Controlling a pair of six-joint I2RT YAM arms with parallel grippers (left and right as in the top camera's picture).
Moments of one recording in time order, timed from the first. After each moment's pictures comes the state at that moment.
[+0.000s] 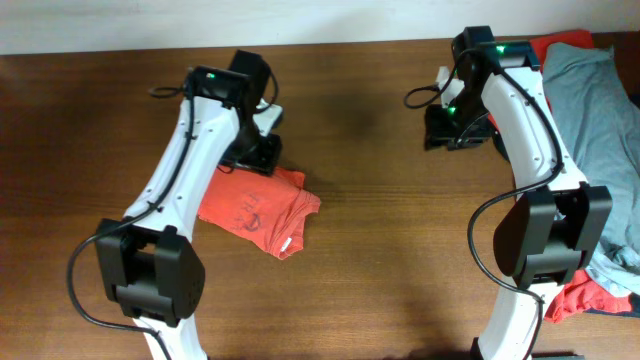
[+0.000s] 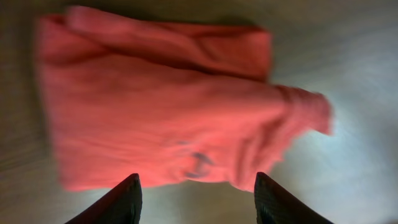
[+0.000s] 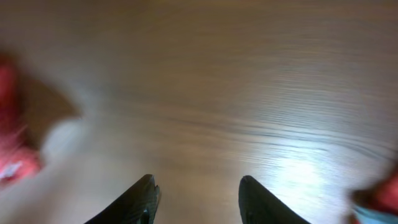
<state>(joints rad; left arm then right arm) -0.28 1.99 1.88 -1.39 0.03 0.04 0.05 2.08 1.97 -1.43 -0.21 -0.03</state>
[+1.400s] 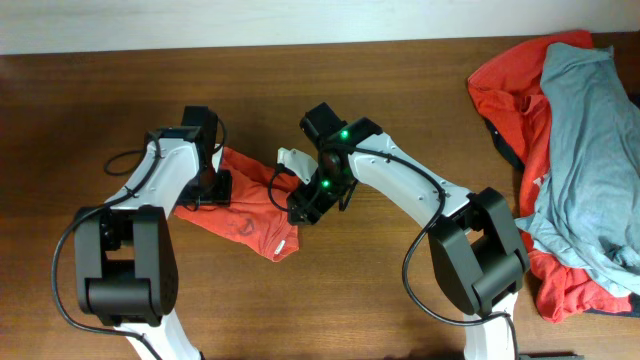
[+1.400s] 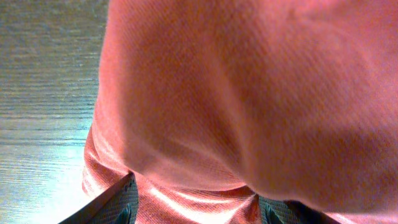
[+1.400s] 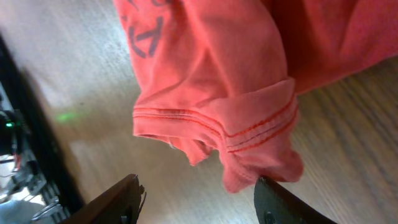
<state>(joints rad) -0.06 1.96 1.35 -0.94 -0.13 -0.02 0.58 2.08 1.63 -0.97 -0.54 -0.24</state>
